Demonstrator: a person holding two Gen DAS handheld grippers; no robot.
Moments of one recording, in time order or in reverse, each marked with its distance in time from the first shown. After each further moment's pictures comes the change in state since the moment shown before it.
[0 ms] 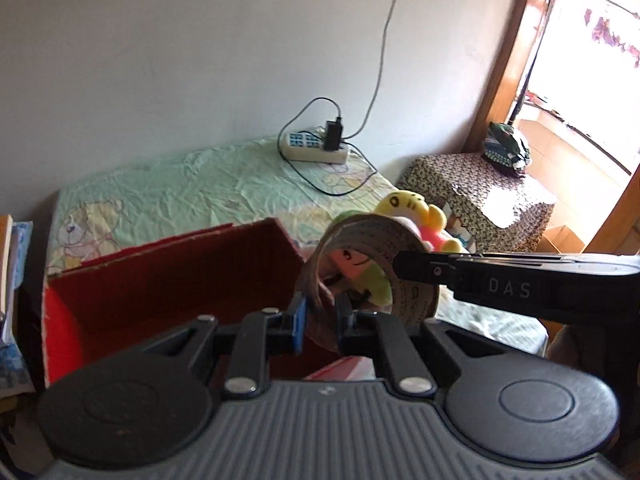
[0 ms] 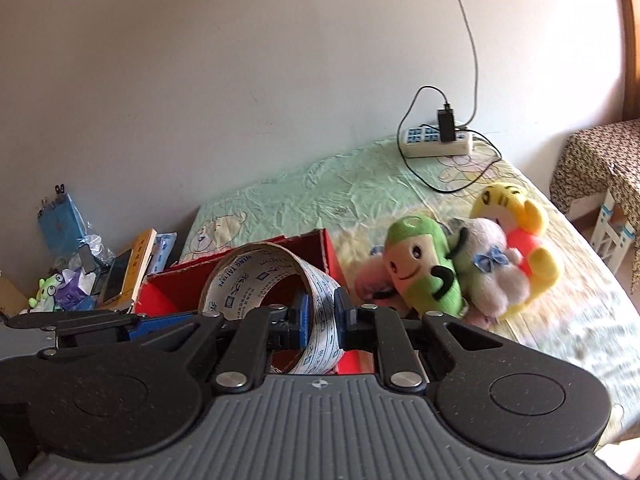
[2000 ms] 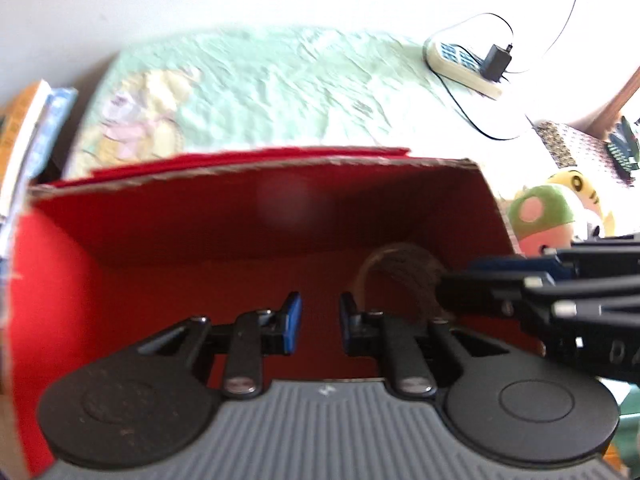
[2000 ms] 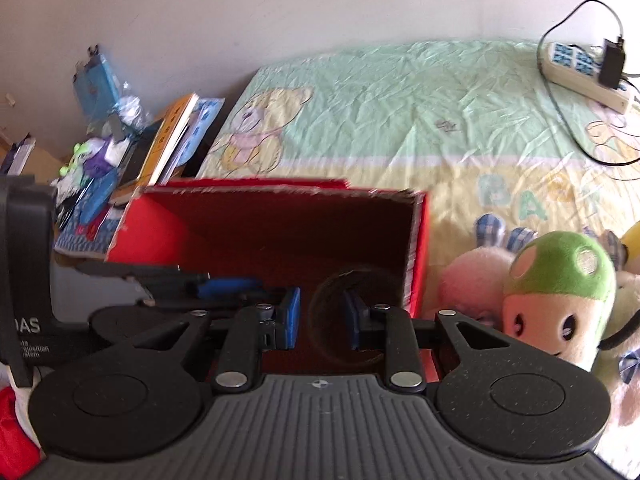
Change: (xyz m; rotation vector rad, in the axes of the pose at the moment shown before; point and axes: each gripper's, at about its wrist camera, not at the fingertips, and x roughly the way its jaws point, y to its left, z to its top) left arm 0.111 0.103 -0.005 -0.263 0.269 0.235; right arm 0.159 0.012 0.039 -0.238 0.475 0.243
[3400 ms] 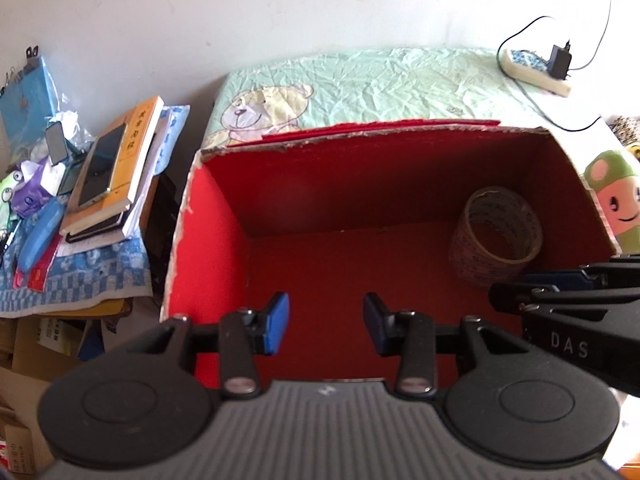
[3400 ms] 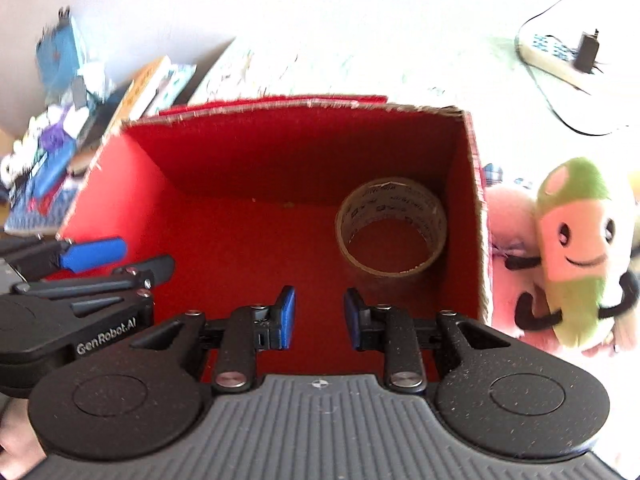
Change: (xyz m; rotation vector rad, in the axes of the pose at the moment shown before) left arm -0.049 0.012 -0.050 0.016 -0.075 0.277; right arm 0.038 0.034 -0.041 0.025 -0.032 -0.203
